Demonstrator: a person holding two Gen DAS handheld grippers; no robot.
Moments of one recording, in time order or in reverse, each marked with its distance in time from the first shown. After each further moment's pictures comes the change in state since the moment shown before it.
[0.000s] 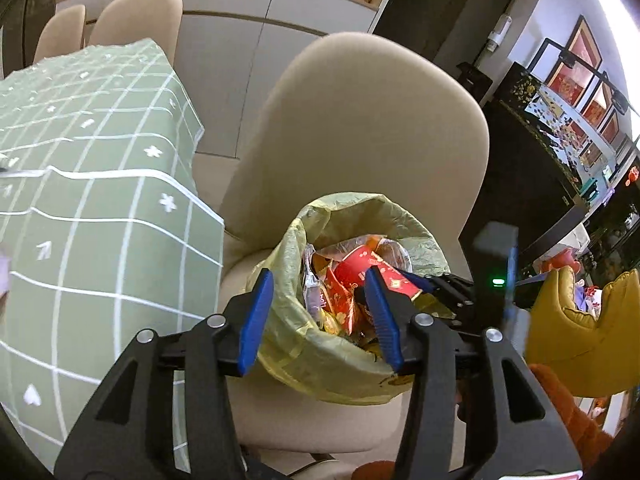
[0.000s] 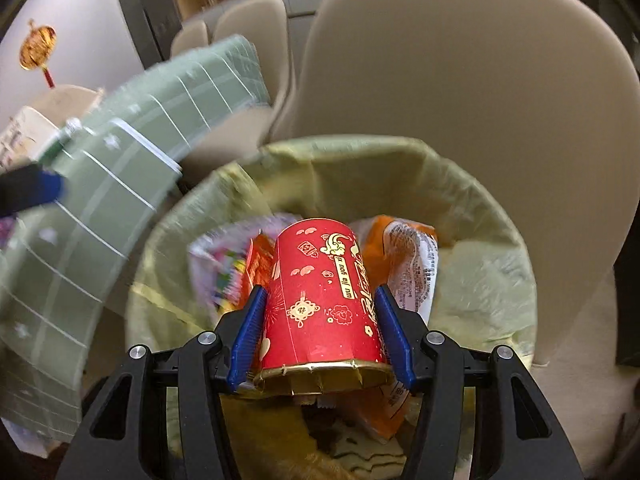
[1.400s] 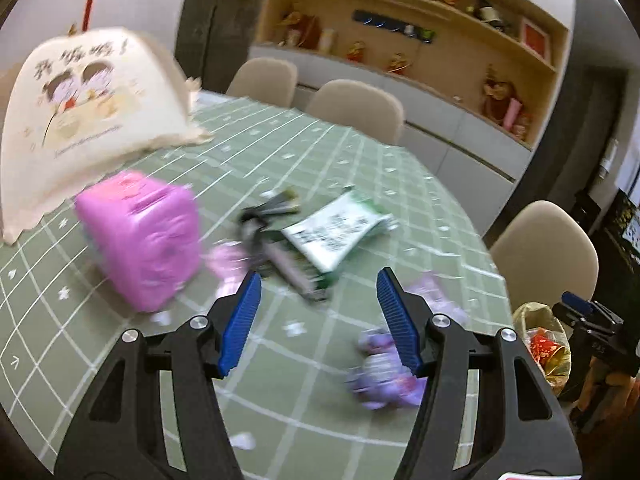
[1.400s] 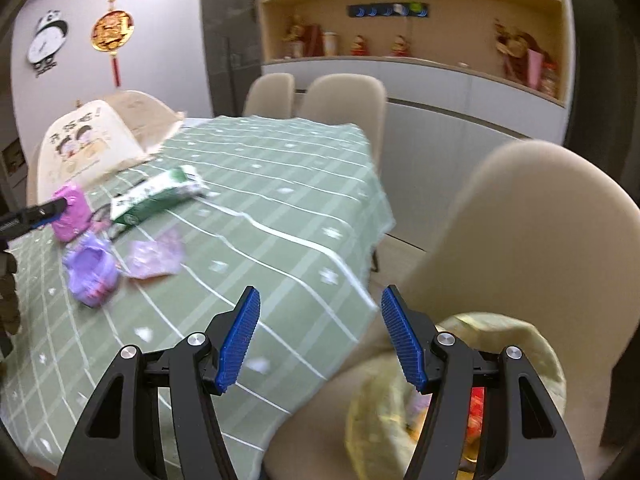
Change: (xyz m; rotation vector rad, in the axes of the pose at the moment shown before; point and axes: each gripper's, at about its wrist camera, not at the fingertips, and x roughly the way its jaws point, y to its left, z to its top) left arm -0.236 0.267 -0.065 -0.296 -0.336 0.418; right arm -0.099 0.192 0.066 -0.236 -0.241 0.118
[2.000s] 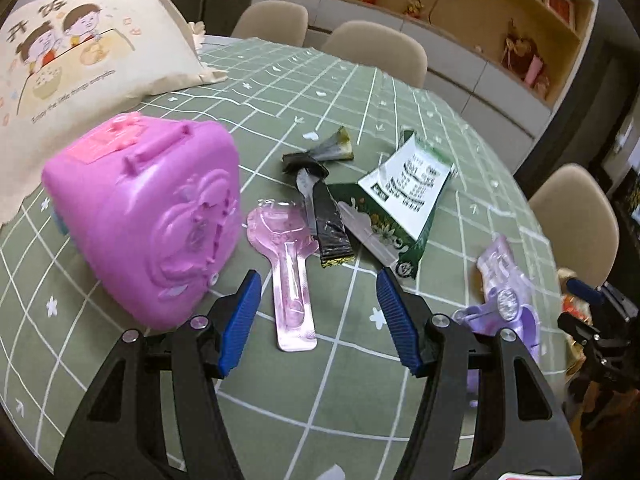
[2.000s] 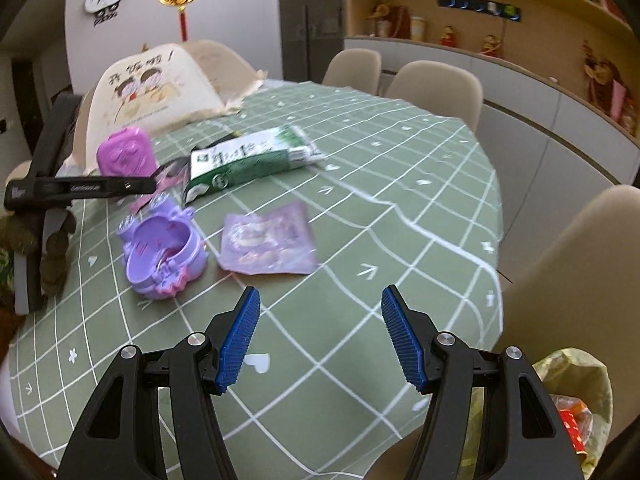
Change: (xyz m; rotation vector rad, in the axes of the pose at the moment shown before) left arm 0.058 0.037 0.001 0.047 0.212 0.023; right arm 0.048 0.096 -0.004 -0.167 0.100 0.154
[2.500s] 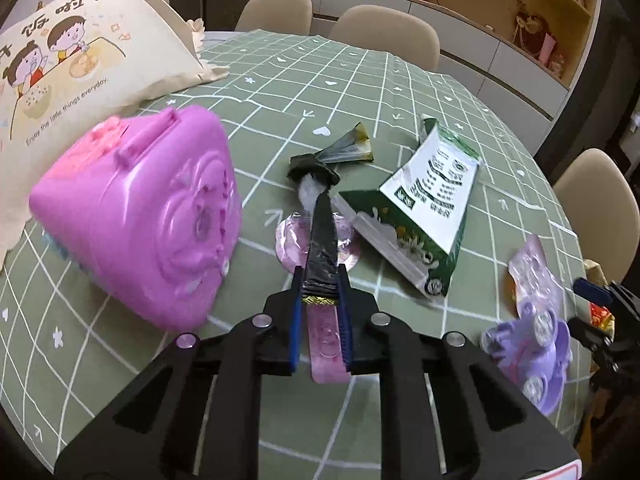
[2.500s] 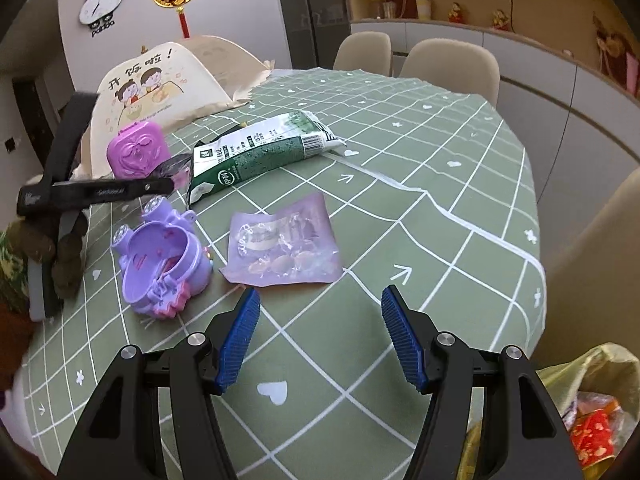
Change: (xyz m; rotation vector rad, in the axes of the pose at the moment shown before) left arm 0.017 -0.002 0.011 0.031 0.042 0.066; right arm 0.033 -0.006 0.006 0.075 0.047 0.092
